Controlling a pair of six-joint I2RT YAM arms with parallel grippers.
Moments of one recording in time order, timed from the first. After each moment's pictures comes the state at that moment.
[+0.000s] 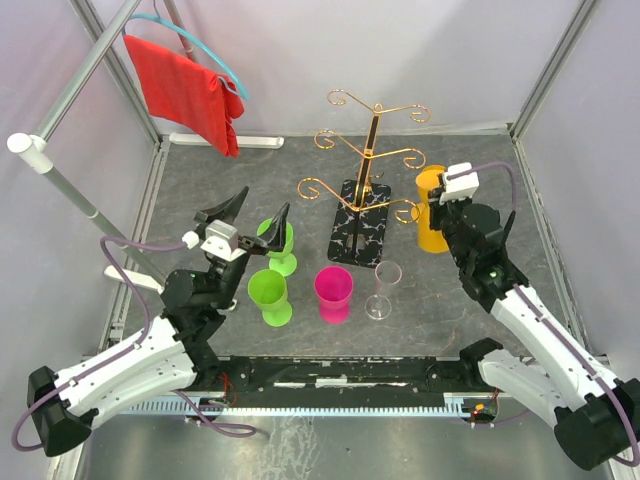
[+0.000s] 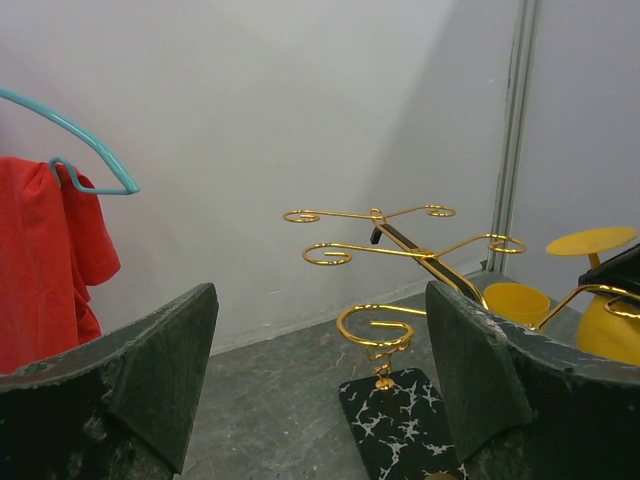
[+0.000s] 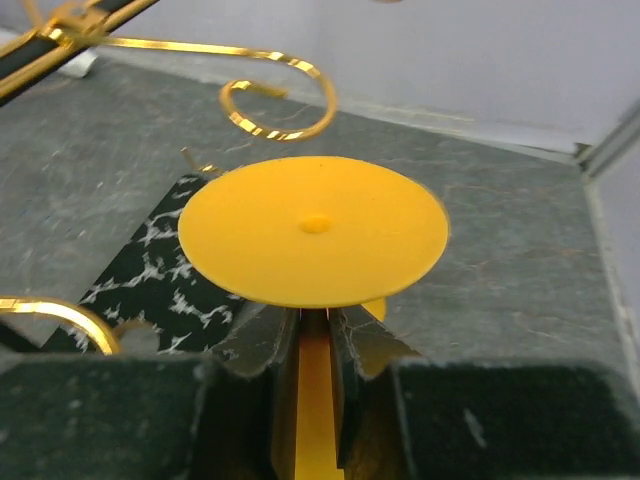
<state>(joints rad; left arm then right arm) -0.89 0.68 0.52 0.73 -0.37 0.27 0.43 0.89 0.74 0.06 0.30 -0.10</state>
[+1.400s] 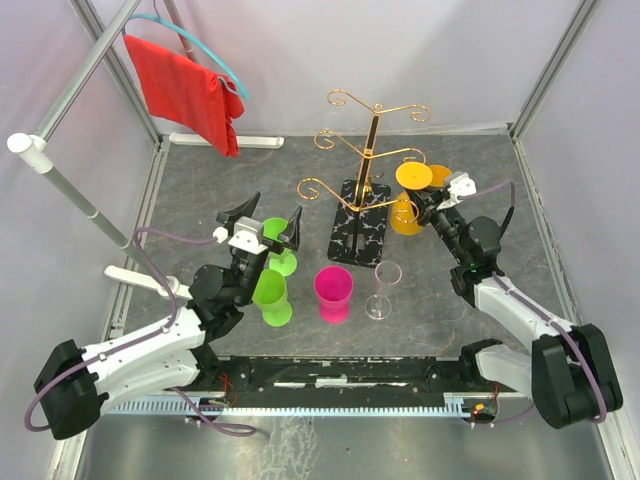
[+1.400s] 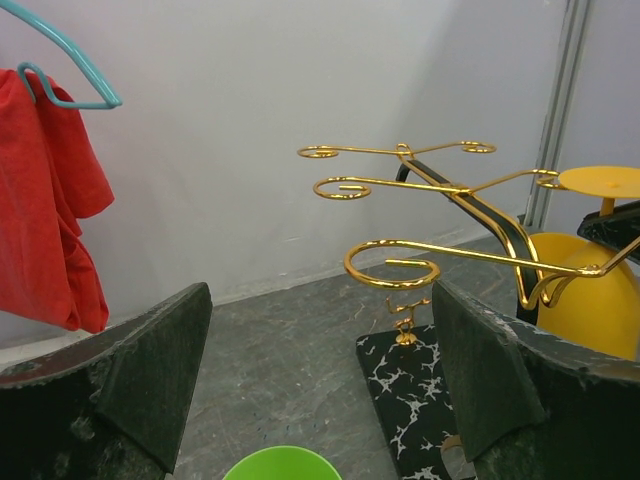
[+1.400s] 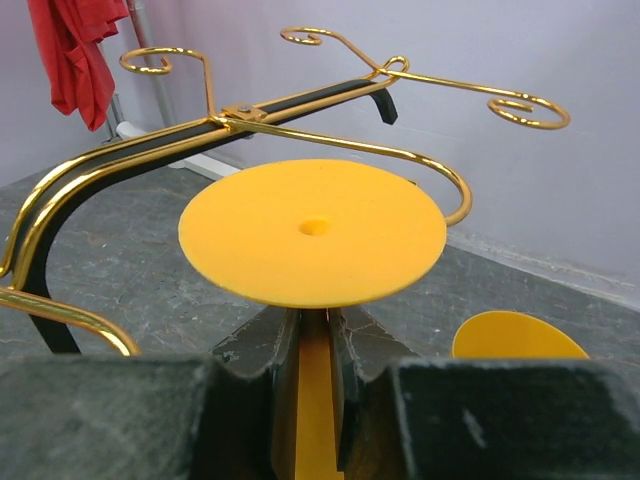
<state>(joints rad) -0.89 0.86 0.43 0.91 -0.46 0.28 0.27 1.11 0.46 0.88 -0.25 0.00</state>
